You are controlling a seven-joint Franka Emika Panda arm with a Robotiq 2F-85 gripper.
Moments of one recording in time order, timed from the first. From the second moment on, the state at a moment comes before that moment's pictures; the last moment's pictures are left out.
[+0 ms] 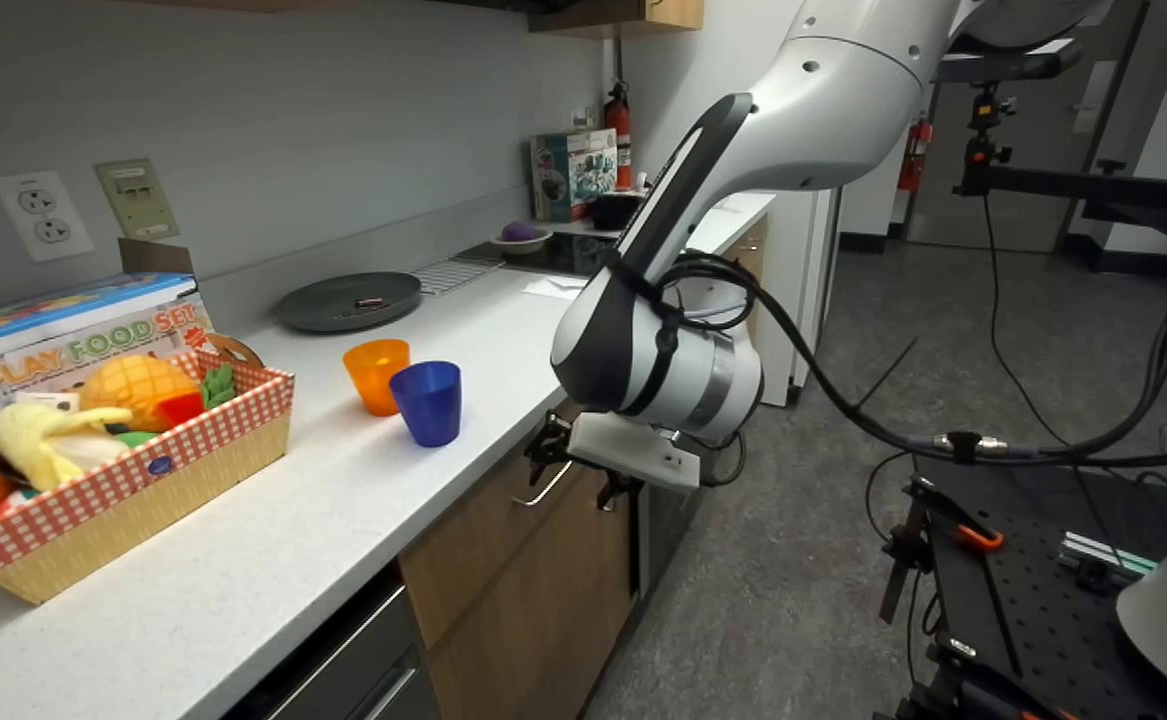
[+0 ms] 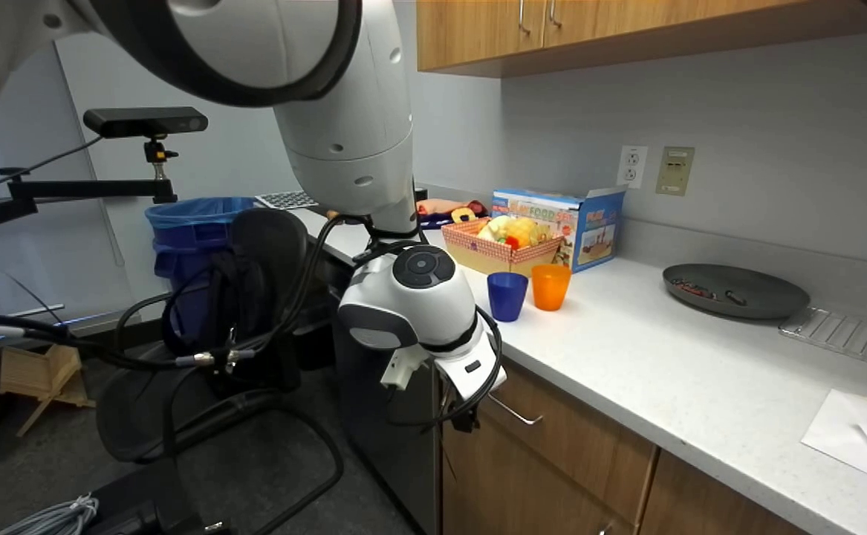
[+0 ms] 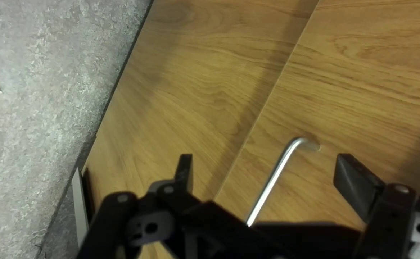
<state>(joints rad) -0.46 0.69 0.60 -2.20 0.95 3.44 0.11</state>
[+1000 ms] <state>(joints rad) -0.54 0.73 0.52 -2.14 0.93 3.34 0.11</state>
